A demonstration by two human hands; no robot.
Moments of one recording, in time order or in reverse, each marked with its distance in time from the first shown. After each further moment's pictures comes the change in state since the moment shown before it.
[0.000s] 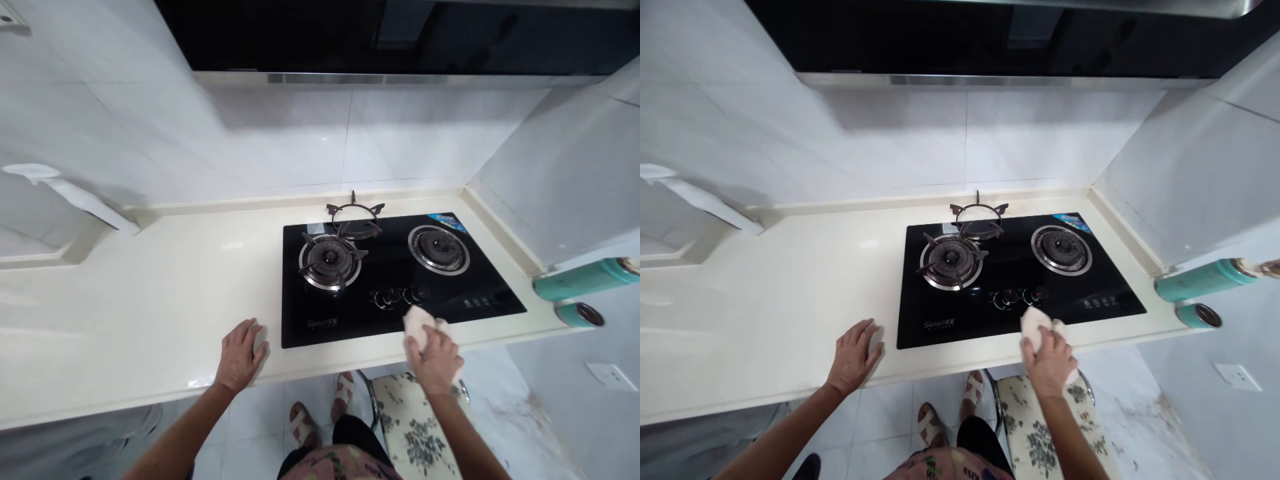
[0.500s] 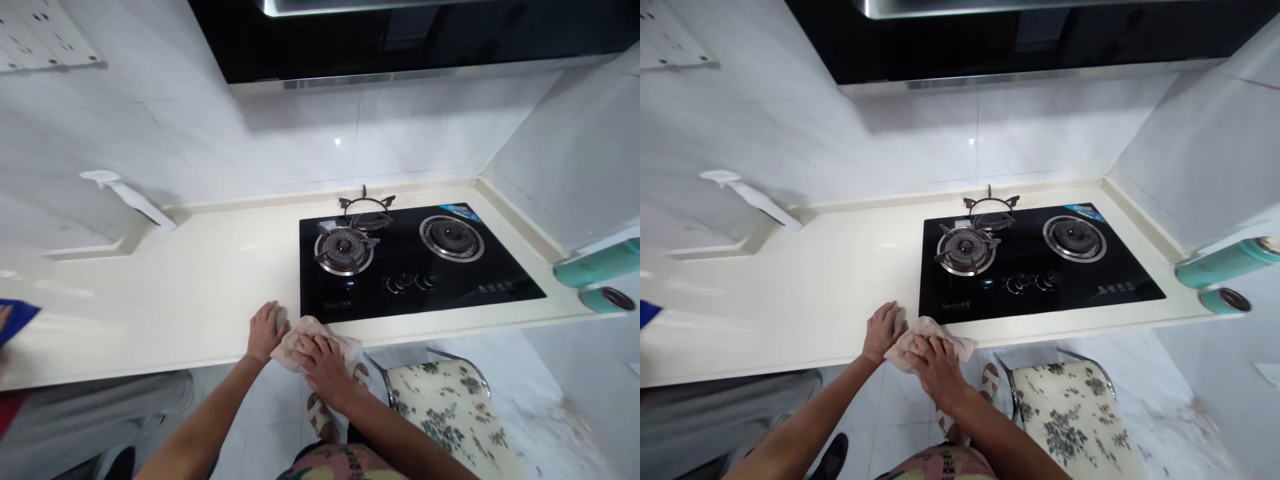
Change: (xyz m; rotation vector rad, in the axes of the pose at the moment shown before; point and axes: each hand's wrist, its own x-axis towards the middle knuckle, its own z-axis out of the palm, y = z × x) left_hand -0.001 0.010 0.008 0.039 0.006 -0.090; right_hand -0.149 -0.206 0.022 0.270 -0.326 -1.107
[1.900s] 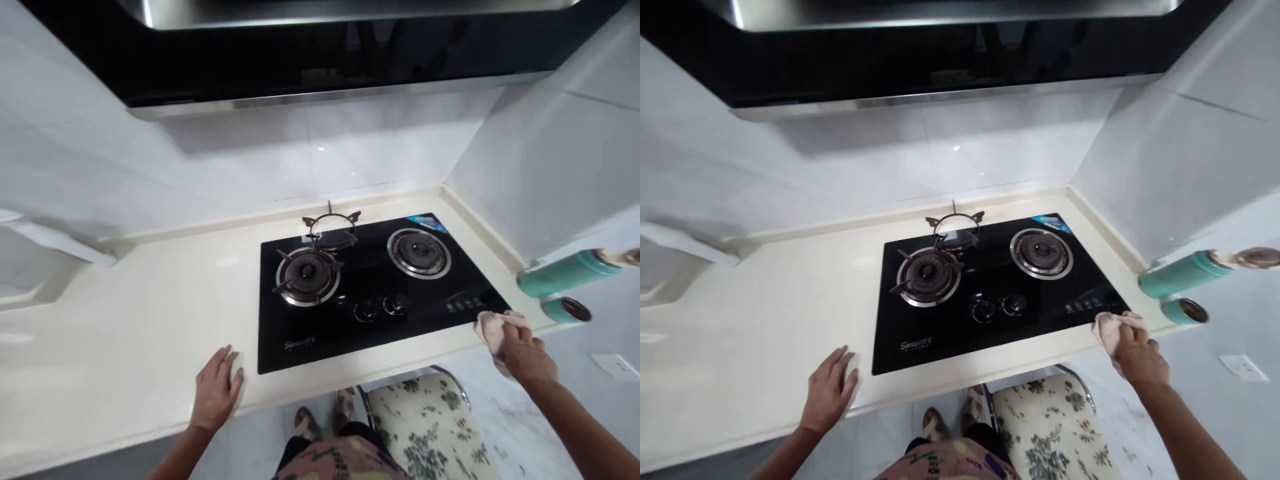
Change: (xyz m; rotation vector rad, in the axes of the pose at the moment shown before) left_hand 0.000 -0.005 -0.009 0.017 -0.035 -0.061; right_hand -0.313 0.416 -0.176 -0.477 -0.096 1.162
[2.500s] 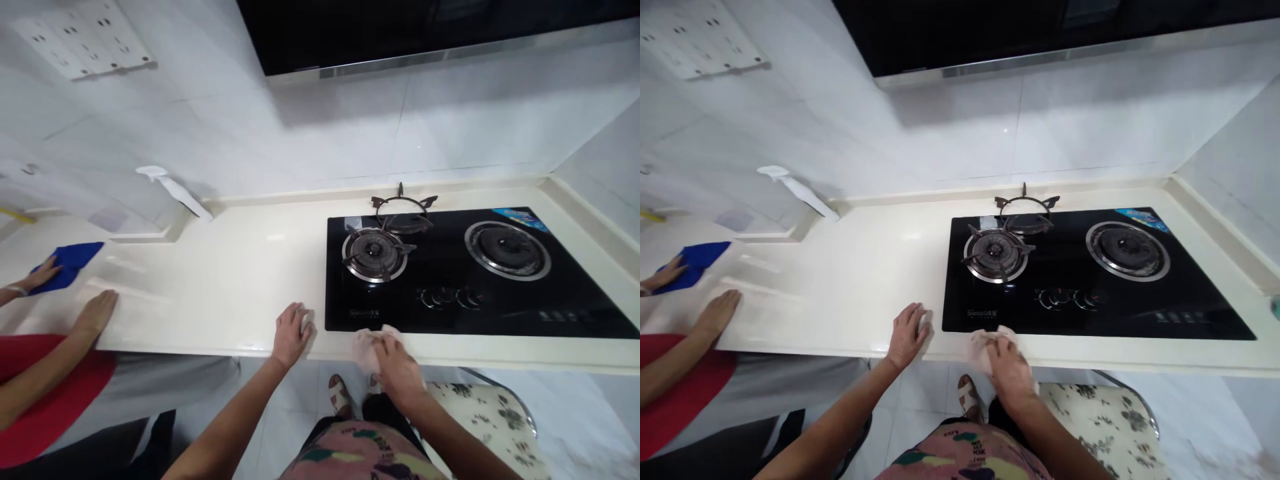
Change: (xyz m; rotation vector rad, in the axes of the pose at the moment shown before) left_hand -0.014 0.024 0.001 -0.157 0.089 0.019; right_hand -0.218 -0.394 -0.068 0.269 -0.110 -0.784
